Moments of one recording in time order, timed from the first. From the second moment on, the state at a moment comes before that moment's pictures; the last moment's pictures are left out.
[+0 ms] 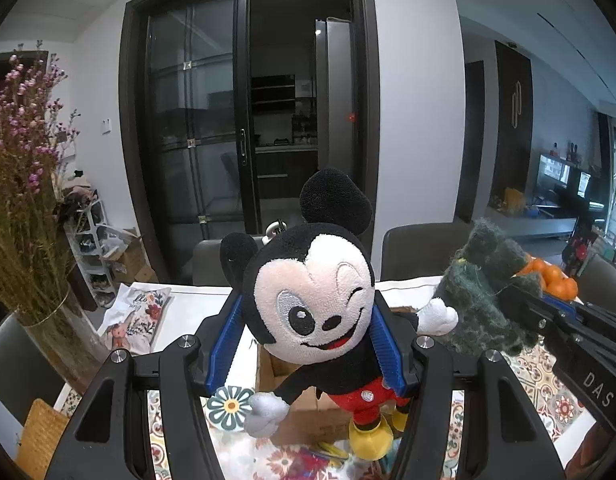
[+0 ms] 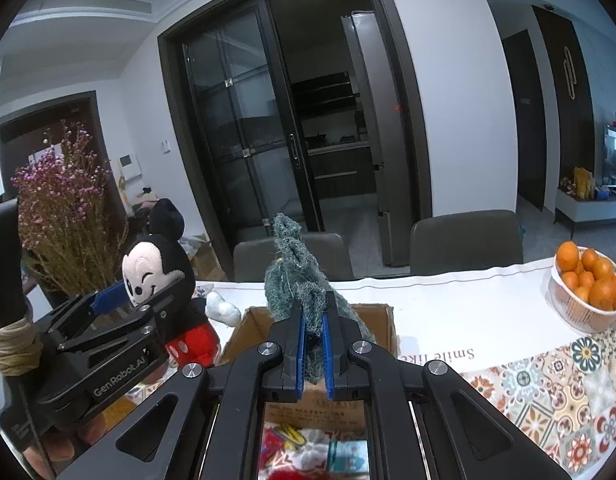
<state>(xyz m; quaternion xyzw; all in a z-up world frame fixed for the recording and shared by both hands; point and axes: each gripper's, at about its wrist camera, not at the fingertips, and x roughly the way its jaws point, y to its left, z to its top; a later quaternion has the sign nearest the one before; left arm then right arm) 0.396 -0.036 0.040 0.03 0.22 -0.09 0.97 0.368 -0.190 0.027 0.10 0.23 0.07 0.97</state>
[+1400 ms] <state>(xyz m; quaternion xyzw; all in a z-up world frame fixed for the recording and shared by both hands) 0.520 -0.070 -0.087 0.07 0.42 -0.03 0.90 0.508 -0.185 -0.094 0.06 0.43 0.07 0.90</state>
